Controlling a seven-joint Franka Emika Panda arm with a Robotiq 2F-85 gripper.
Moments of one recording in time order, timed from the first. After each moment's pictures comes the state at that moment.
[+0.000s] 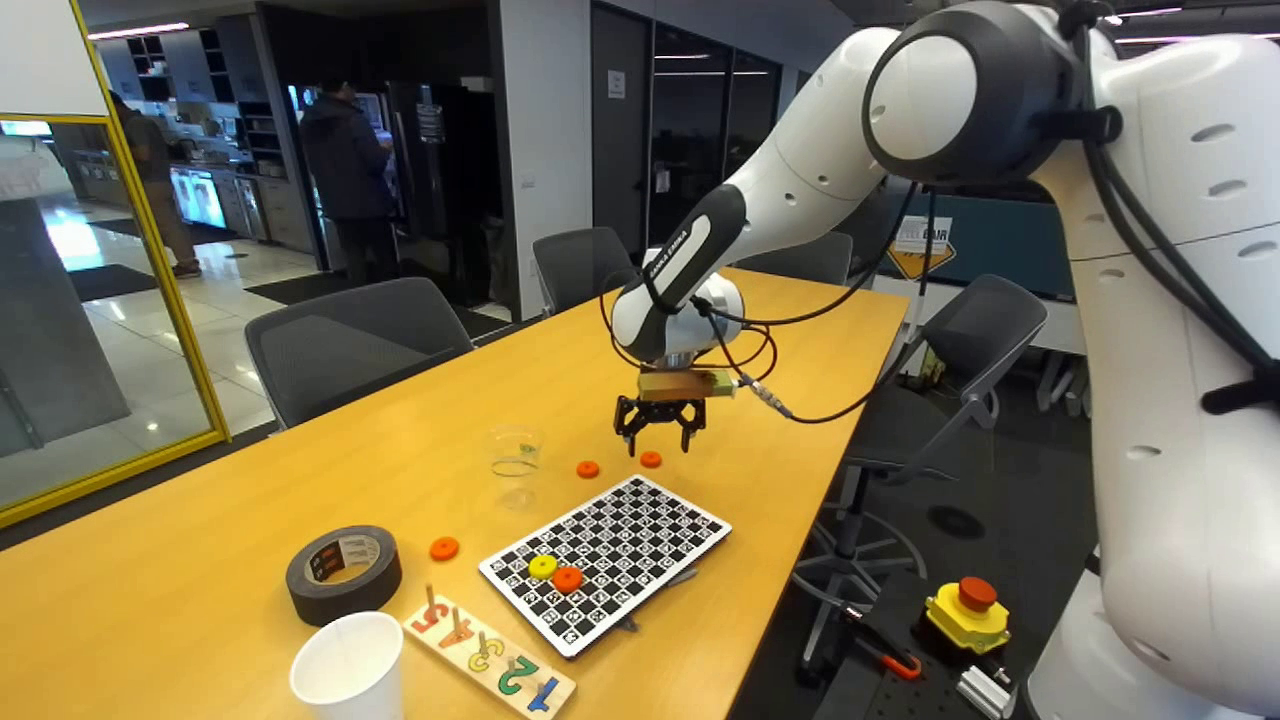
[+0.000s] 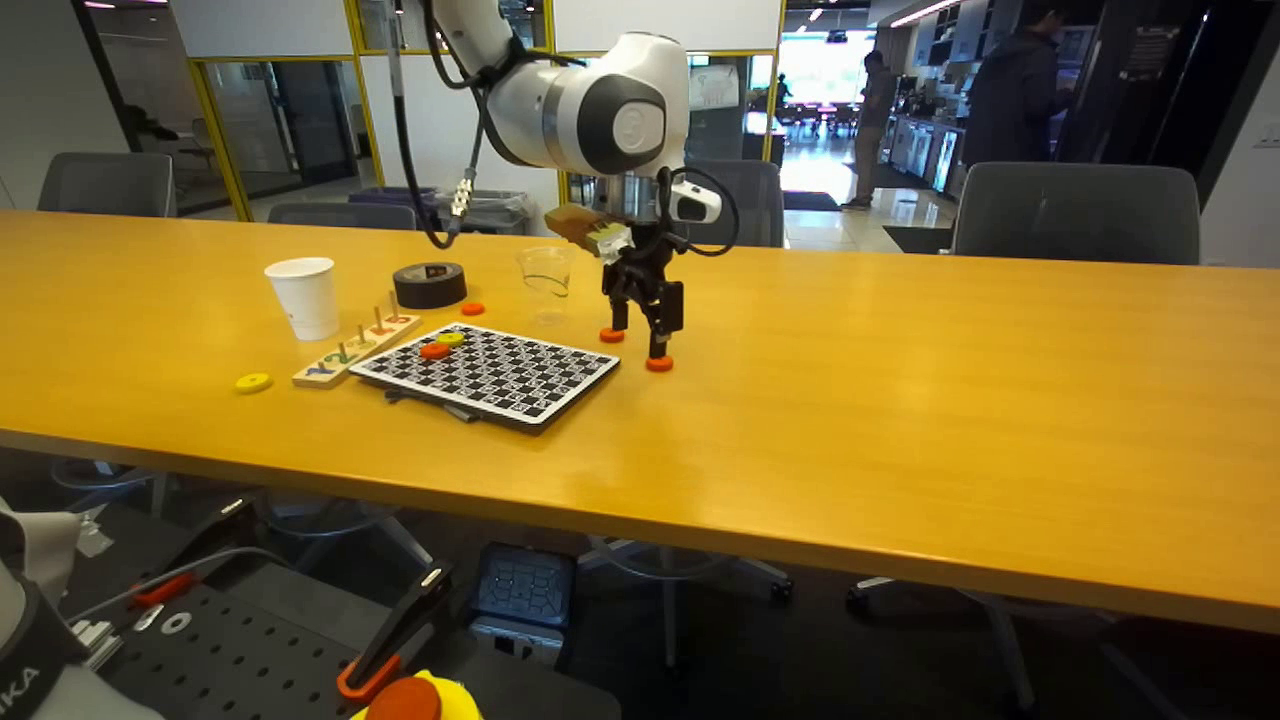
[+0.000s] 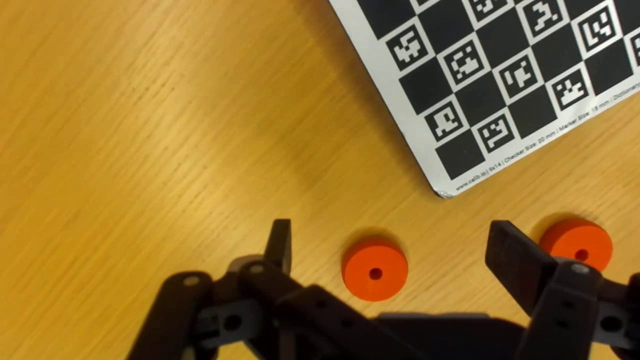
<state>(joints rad) -0.11 0.44 -0.12 -2.03 0.11 2.46 0.30</state>
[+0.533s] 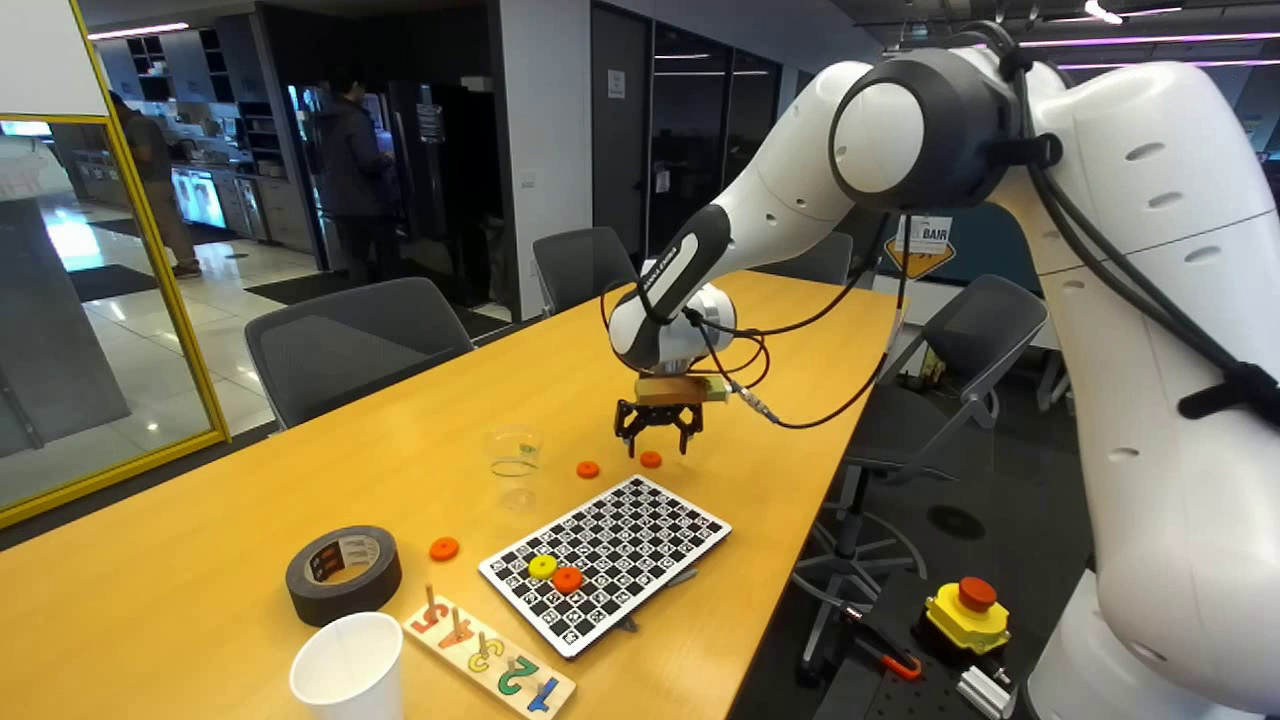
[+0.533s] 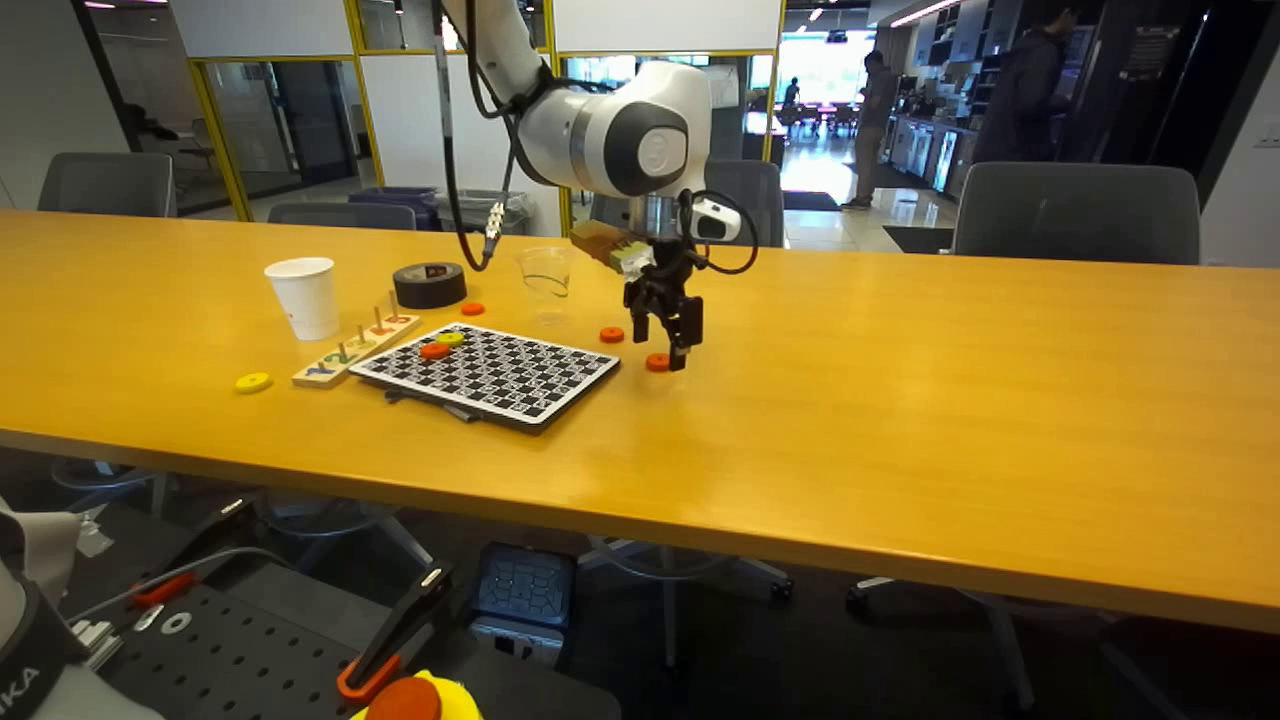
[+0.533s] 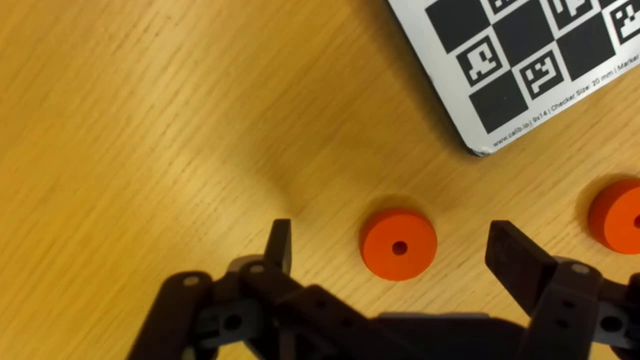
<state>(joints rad) -0.13 0.54 -0.12 -1.94 0.11 2.46 0.31</state>
